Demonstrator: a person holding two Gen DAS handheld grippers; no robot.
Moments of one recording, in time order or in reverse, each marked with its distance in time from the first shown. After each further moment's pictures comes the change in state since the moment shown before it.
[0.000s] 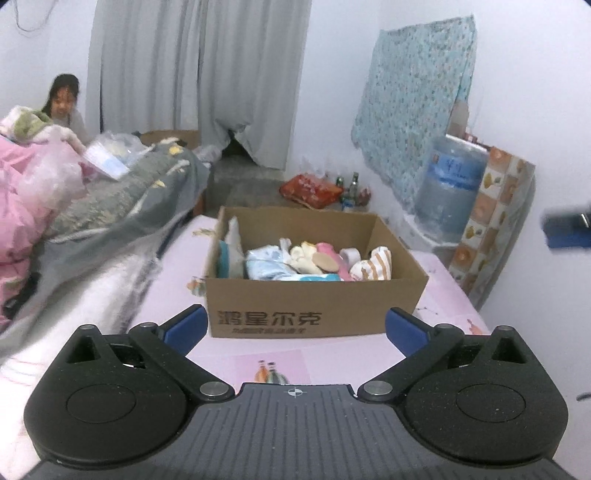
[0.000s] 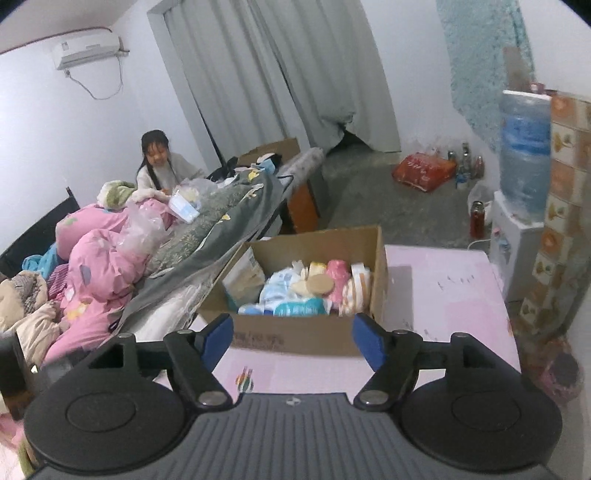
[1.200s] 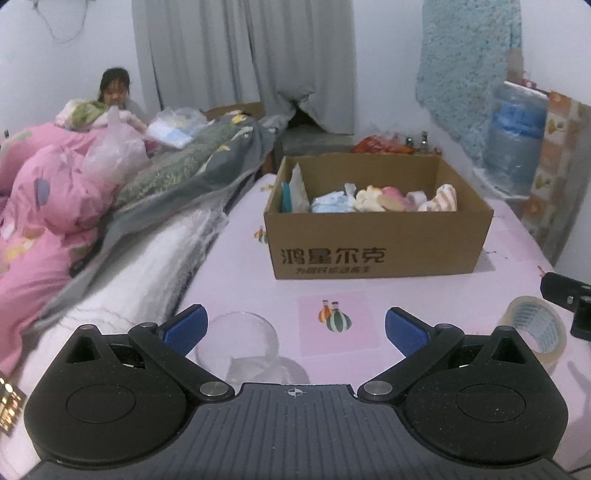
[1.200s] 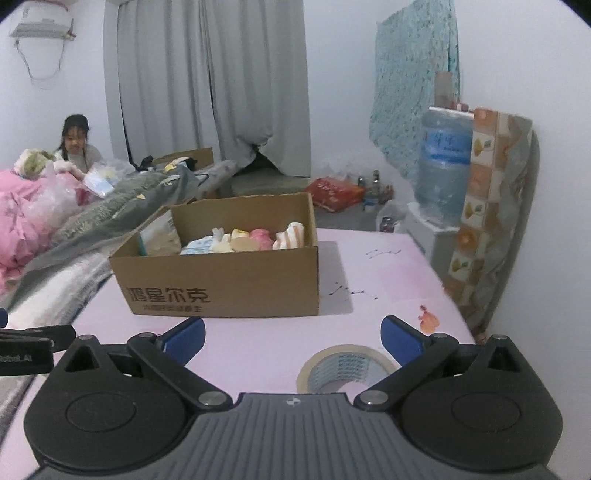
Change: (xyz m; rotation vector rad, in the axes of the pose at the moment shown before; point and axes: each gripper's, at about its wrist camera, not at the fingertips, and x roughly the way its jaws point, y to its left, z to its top) left arm 0.018 -0.027 -0.047 0.040 0.118 0.275; right arm 0.057 0.045 -0.122 -0.082 -0.119 -0.392
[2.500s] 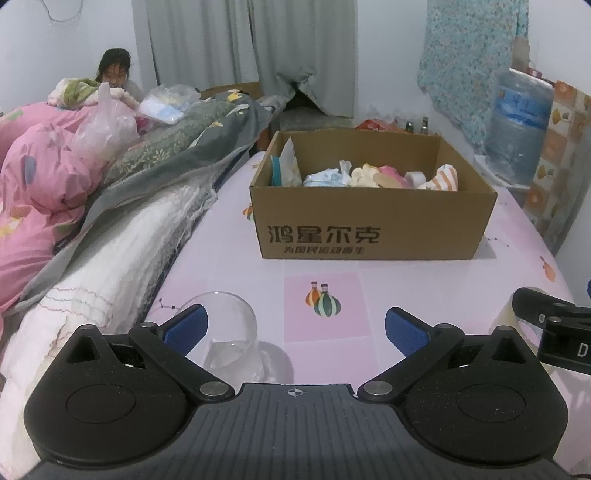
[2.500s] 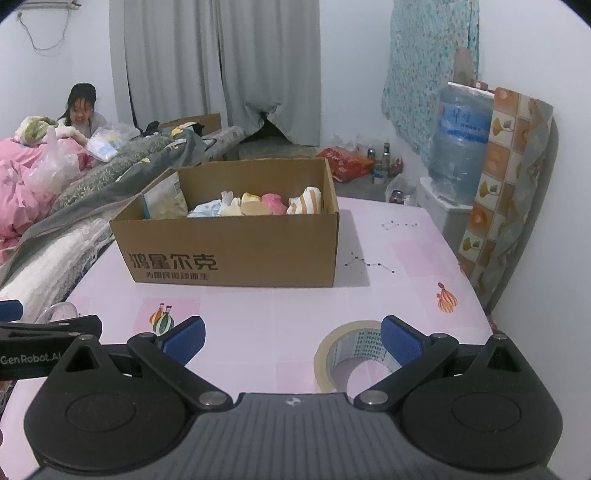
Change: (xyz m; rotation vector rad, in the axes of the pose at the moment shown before) left arm 0.018 -0.012 -0.005 -0.013 0.057 -0.002; right arm 0.025 0.013 -0.001 -0.032 0.111 0.027
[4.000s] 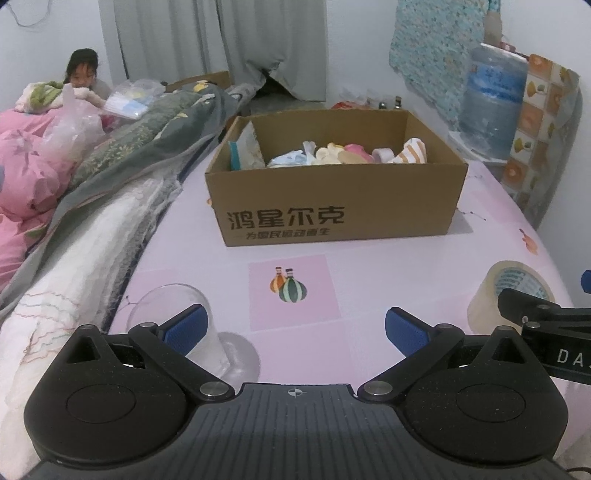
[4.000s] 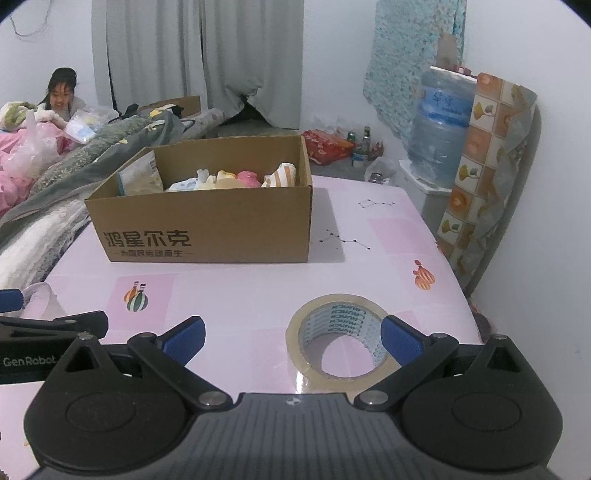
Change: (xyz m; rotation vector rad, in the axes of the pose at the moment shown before) left arm 0.013 -0.027 -0.003 0.064 0.050 -0.065; right arm 0.006 -0.012 -0.011 0.003 0.057 -0.072
